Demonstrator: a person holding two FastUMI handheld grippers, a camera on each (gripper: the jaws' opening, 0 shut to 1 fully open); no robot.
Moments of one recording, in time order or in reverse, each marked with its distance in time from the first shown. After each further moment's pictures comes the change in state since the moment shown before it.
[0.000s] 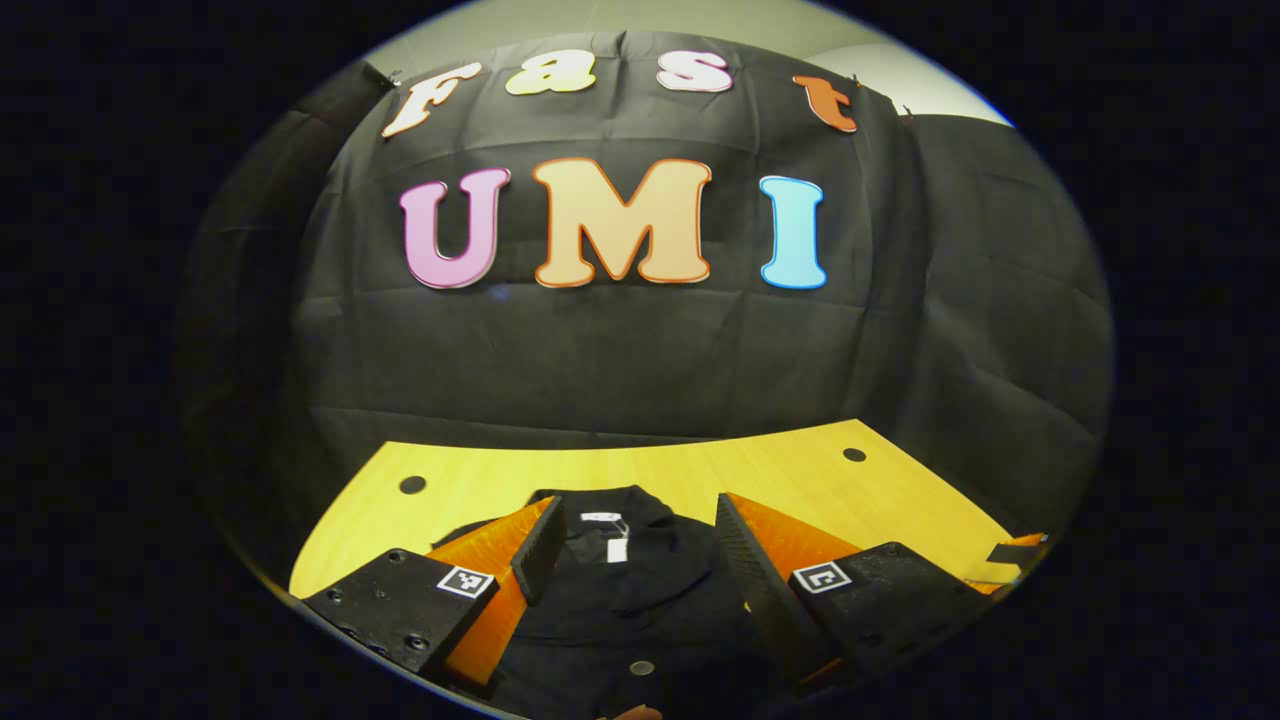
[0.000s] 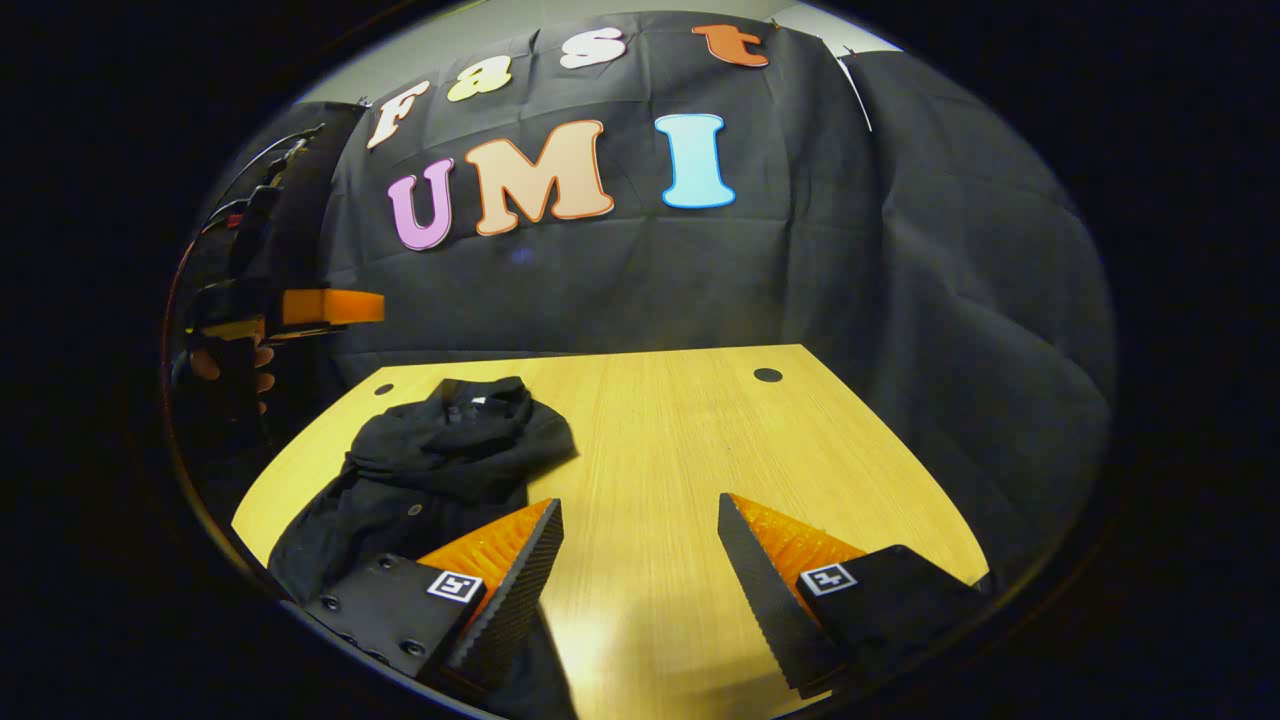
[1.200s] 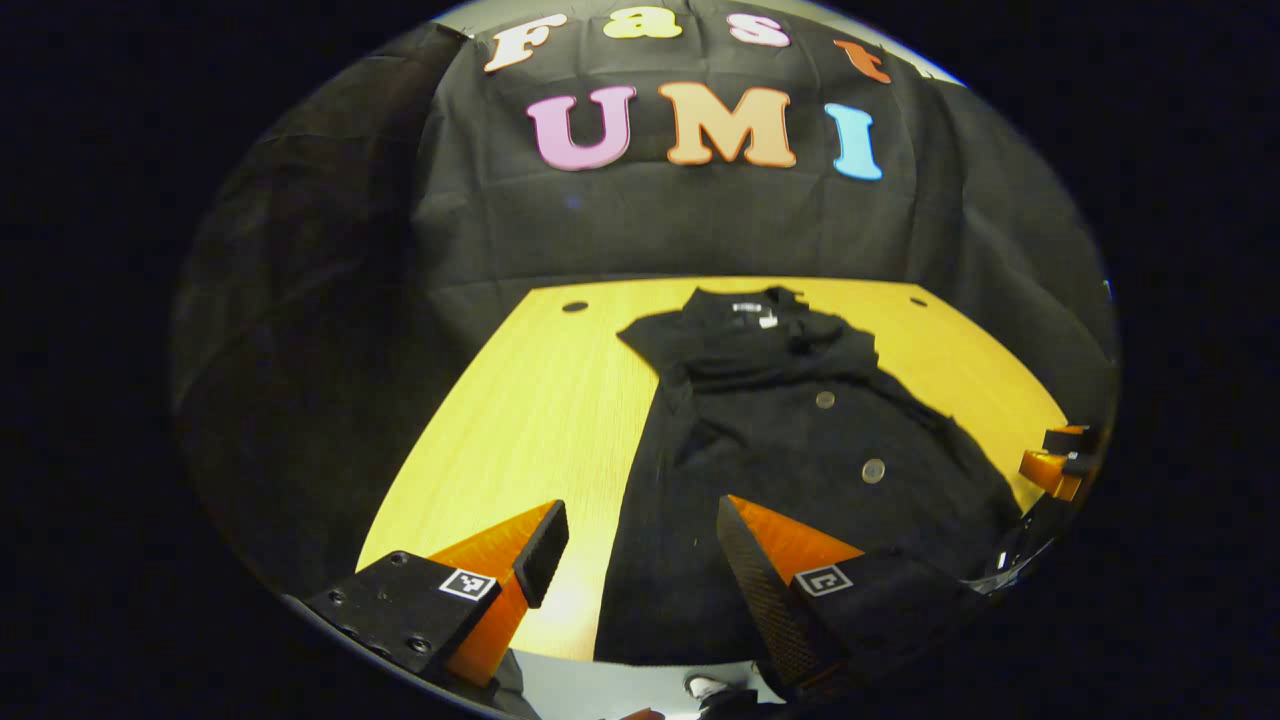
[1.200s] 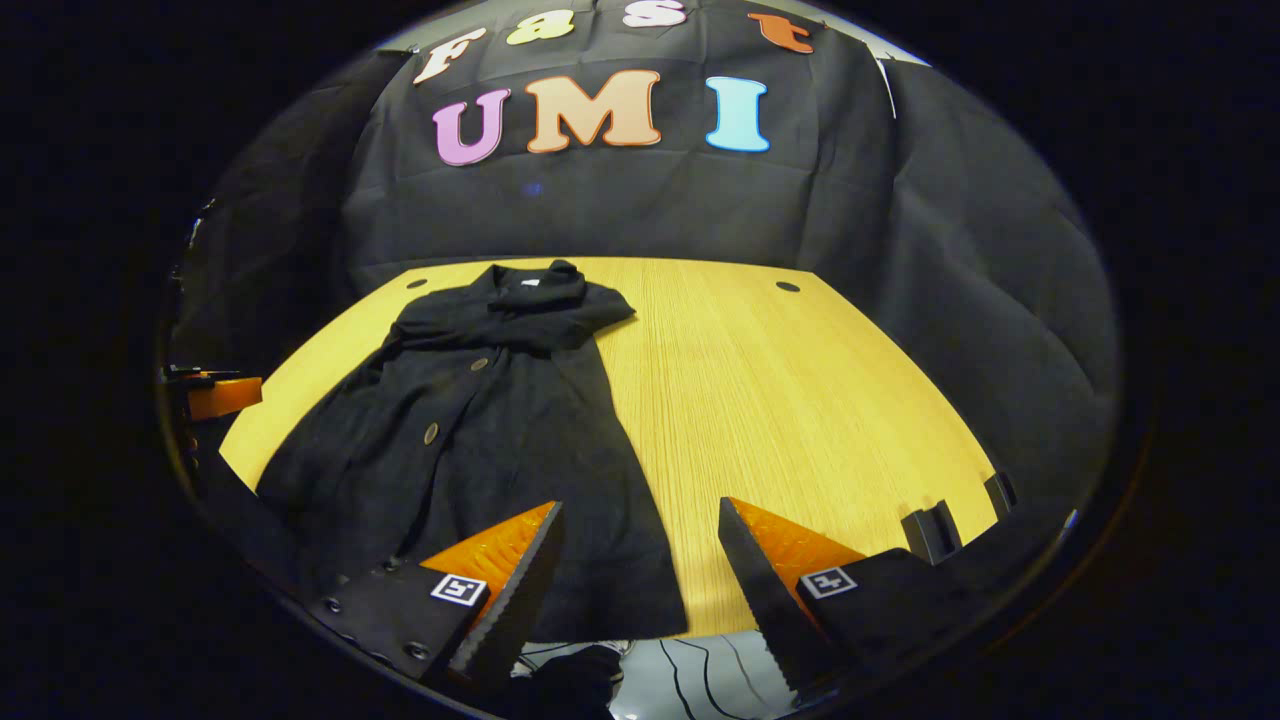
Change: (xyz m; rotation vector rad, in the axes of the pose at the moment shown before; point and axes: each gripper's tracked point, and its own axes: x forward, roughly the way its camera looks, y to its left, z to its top) left arm -0.218 0.155 -0.246 0.005 0.365 0.141; right arm -0.076 0.073 -0.159 -0.098 0.215 -0.075
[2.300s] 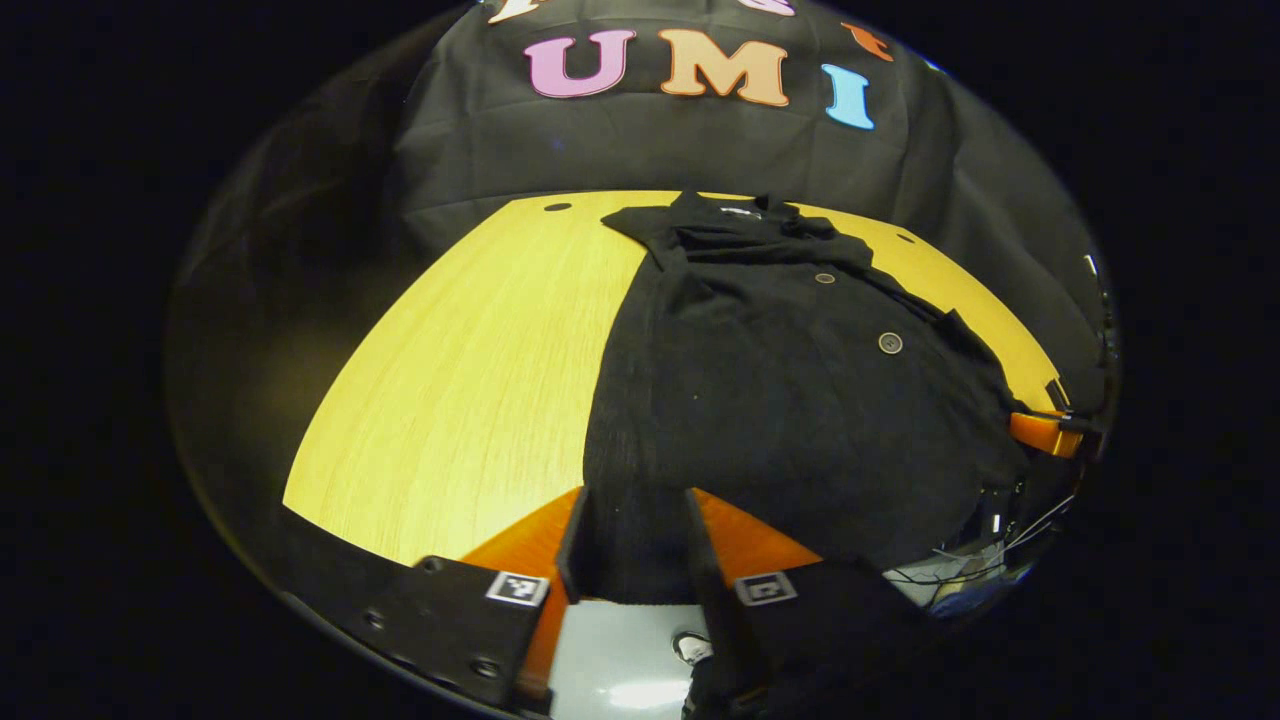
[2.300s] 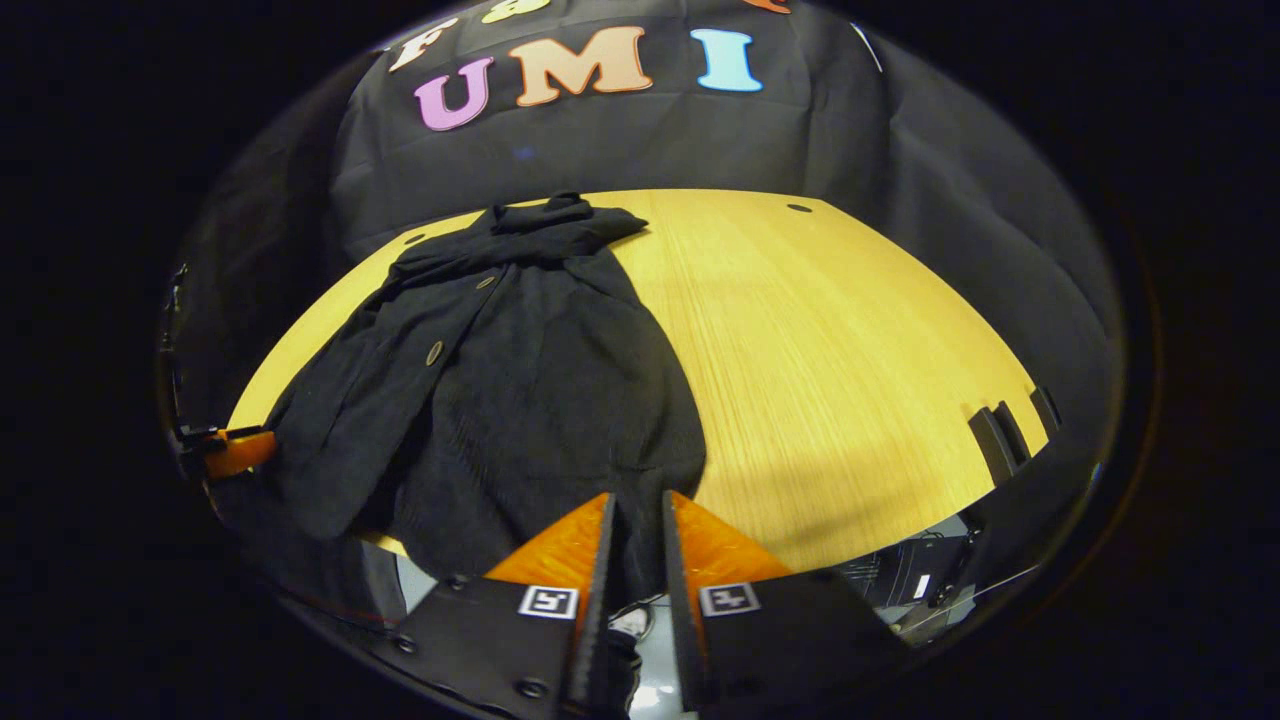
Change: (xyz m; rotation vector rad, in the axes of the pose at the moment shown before) left arm 0.011 -0.009 -0.088 -0.058 0.142 -0.103; right arm 0.021 0.043 -0.064 0.069 0.146 0.067
